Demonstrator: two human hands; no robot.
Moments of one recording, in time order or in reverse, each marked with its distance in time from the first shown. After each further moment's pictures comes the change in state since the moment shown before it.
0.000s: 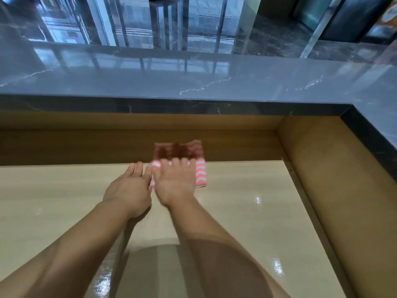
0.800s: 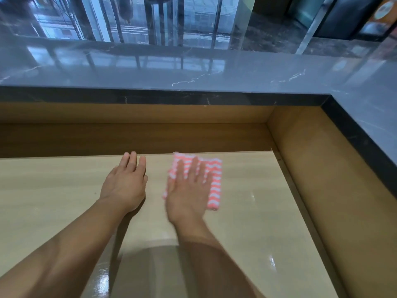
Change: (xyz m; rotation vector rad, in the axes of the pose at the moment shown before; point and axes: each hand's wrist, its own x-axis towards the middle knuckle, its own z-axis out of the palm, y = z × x) left_hand -0.015 -0.001 0.015 0.018 0.172 0.003; right_hand -0.064 0.015 0.026 0.108 0.134 0.279
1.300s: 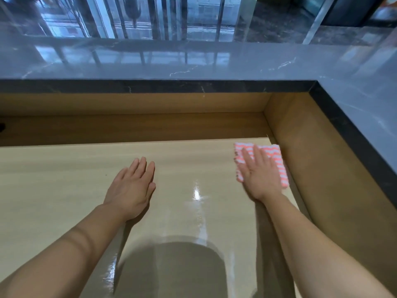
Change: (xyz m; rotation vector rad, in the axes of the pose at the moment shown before) left_hand -0.064 0.005 0.007 0.019 -0.015 0.144; right_hand 0.011 0.189 -0.051 -0.156 -0.111 -0.042
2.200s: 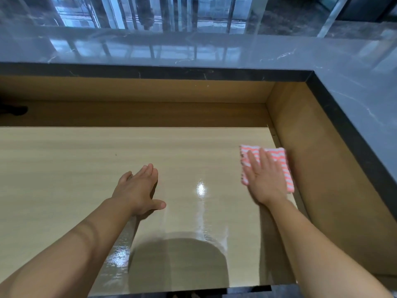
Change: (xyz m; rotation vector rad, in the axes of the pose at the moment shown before) left_hand -0.052 0.026 -0.004 -0.023 -0.238 -0.075; right_hand -0.056 0.012 0.000 -0.041 -0.018 -0.054
